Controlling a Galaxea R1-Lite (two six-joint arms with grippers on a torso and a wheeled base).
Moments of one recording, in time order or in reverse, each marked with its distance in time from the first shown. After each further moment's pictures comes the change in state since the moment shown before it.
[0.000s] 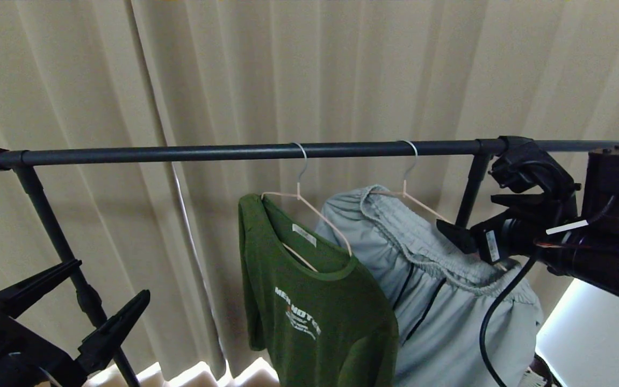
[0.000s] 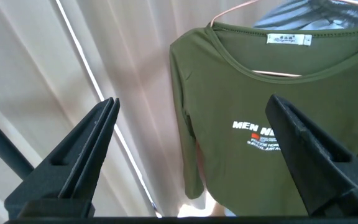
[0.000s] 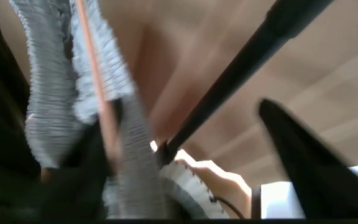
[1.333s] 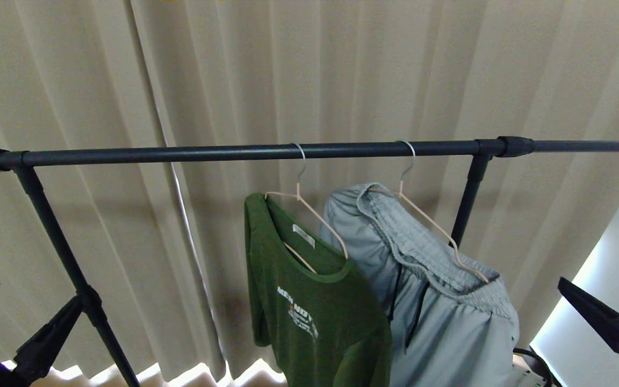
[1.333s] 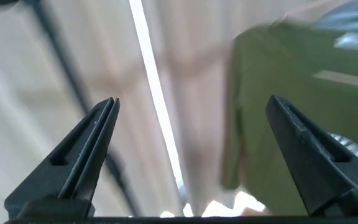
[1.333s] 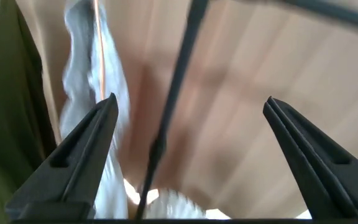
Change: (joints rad) left arm 0.235 -0.236 0.005 0.242 0.025 -0.002; right arm -0.134 -0.614 0.493 -0.083 0.126 0.004
